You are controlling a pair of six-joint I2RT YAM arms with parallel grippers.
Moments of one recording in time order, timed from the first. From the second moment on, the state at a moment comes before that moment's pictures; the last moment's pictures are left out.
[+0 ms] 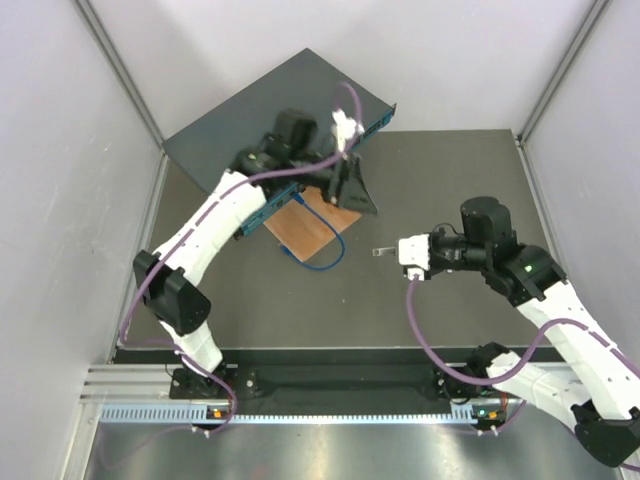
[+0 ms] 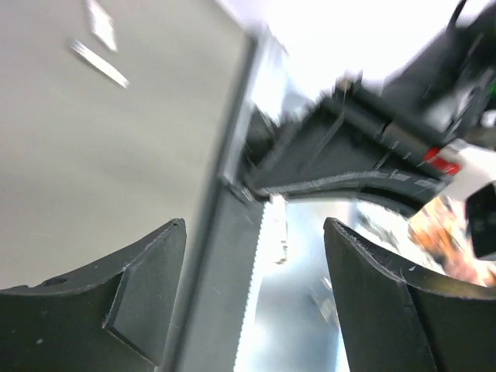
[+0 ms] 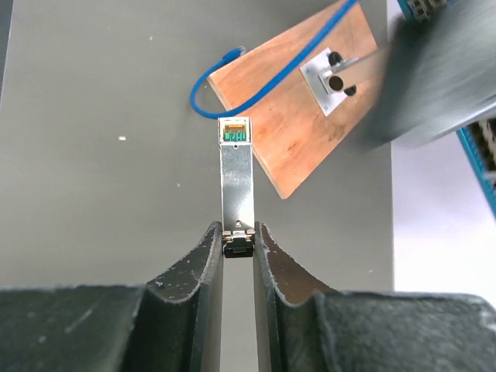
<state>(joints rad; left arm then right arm) -0.62 1.73 1.80 -0.68 0.98 -0.34 0.55 0.90 1.06 -0.75 -0.59 -1.09</state>
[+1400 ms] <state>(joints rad) -0.33 1.50 1.66 -0.55 0.15 -0.21 0.71 1.61 1.66 -0.62 0.14 -0.10</state>
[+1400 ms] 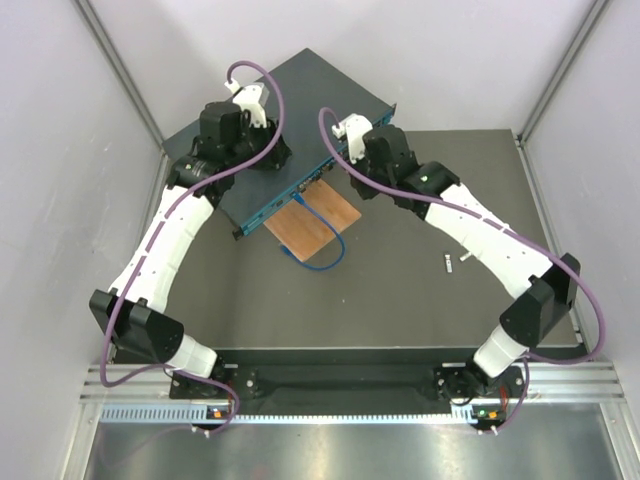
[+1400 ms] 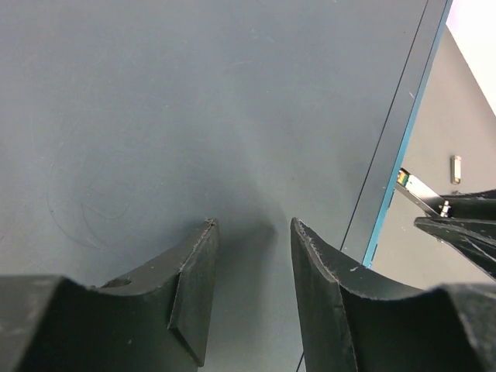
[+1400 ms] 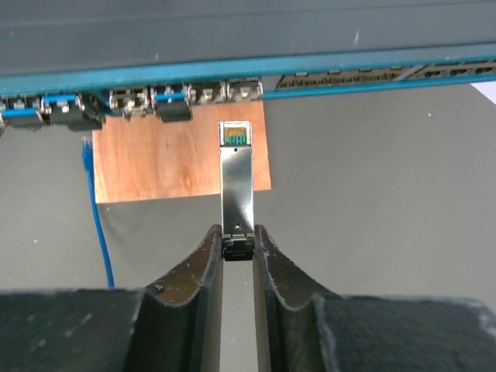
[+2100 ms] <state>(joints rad) -0.32 1.50 1.66 -0.55 0.18 -0.24 0.72 1.69 1.75 -0.66 0.13 -0.06</state>
